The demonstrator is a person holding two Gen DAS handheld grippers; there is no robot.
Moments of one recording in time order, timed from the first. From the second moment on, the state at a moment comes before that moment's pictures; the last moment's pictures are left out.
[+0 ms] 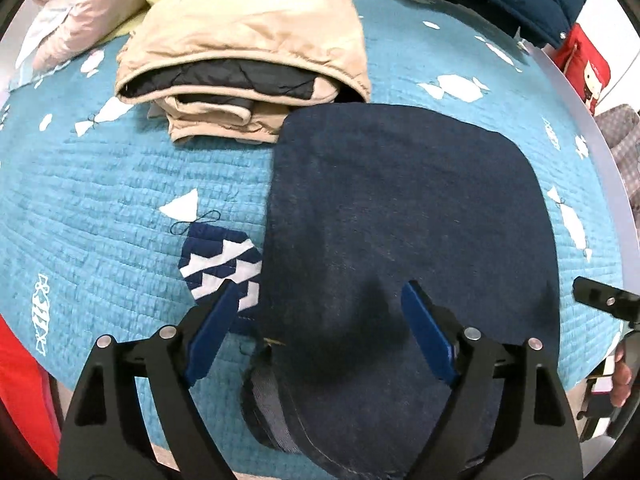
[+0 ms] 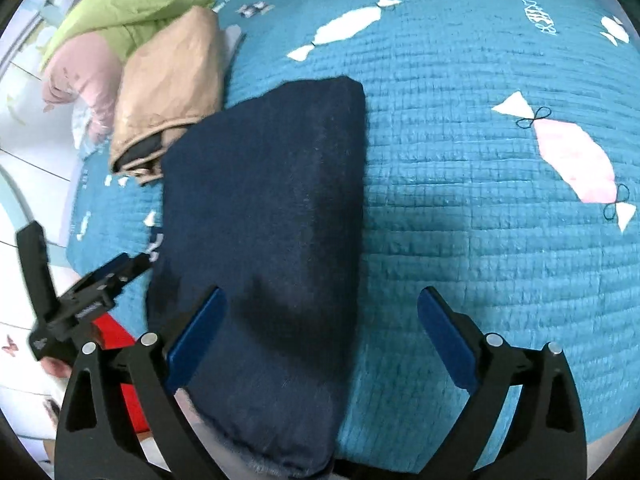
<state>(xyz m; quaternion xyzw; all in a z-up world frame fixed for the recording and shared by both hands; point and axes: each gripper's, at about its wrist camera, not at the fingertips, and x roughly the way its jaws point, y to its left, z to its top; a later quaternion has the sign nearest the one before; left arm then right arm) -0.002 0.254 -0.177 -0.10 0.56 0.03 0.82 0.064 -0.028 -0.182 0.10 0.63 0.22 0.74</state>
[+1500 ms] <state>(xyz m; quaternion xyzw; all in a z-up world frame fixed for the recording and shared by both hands) 0.061 0.258 -0.244 -0.27 0.61 -0.15 0.73 0.084 -0.065 -0.186 0.24 0.58 0.38 0.68</state>
